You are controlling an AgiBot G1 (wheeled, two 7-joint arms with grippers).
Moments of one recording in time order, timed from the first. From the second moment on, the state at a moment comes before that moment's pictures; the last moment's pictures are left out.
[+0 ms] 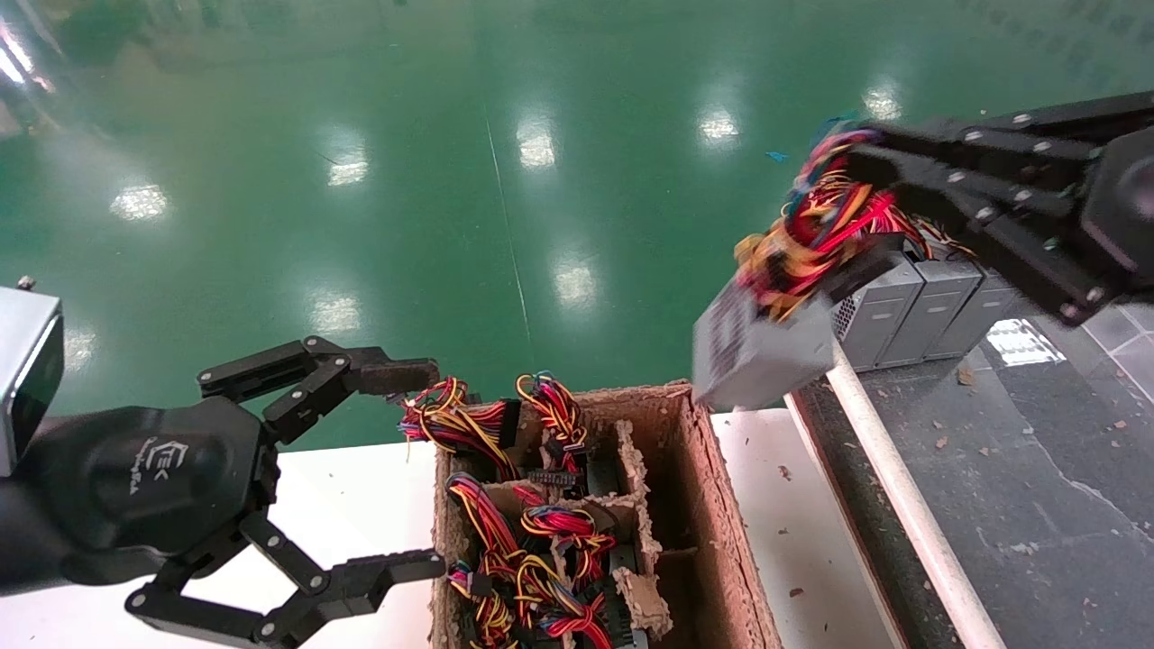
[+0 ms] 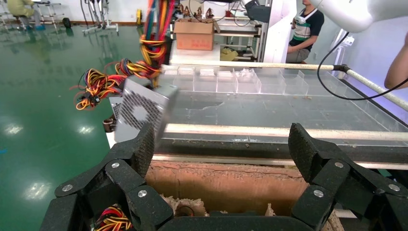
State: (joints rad) left arm -1.10 0.58 0.37 -1.26 0.67 1.46 -0.14; right arm 1.20 -0.50 -0.15 1.25 -0.84 -1.28 0.13
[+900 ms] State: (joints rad) left arm -1.10 0.58 0.37 -1.26 0.67 1.46 -0.14; right arm 0.95 -0.26 0.00 1.14 -0.89 -1.12 0.05
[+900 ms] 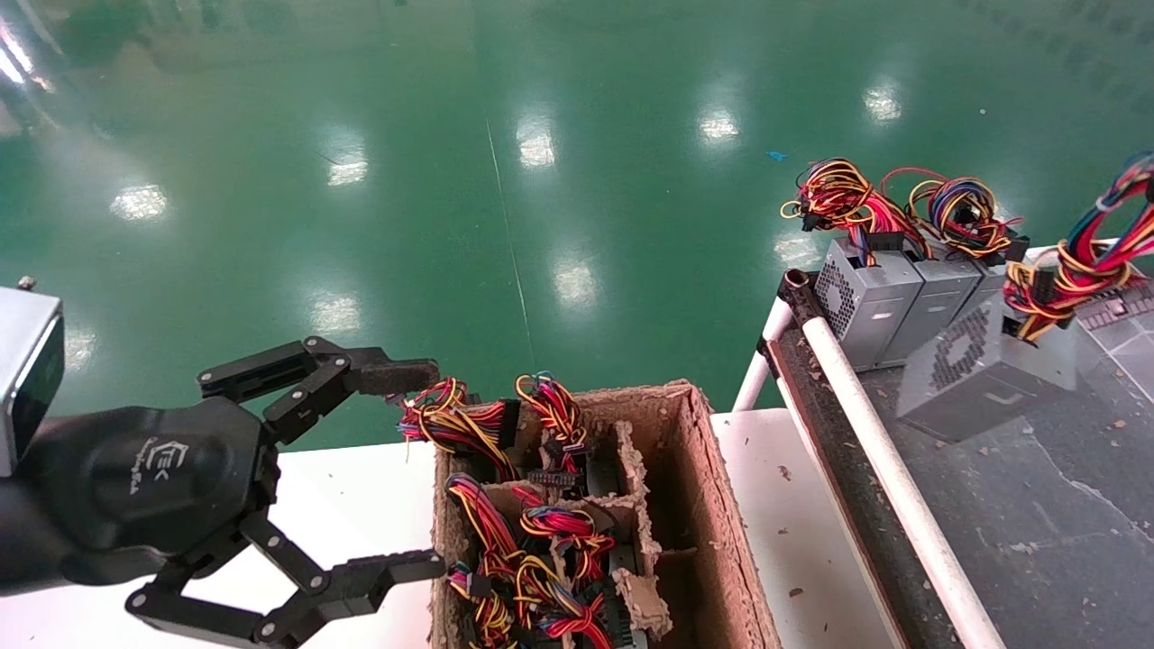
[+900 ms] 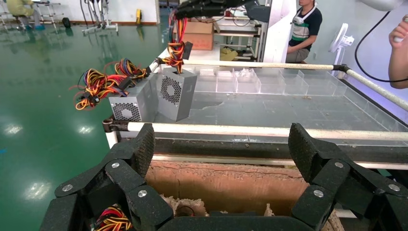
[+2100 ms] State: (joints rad) left arm -1.10 0.58 0.37 -1.26 0.67 1.46 -0.14; right arm 1.33 -0.54 -0.24 0.97 -1.13 -1.14 0.08
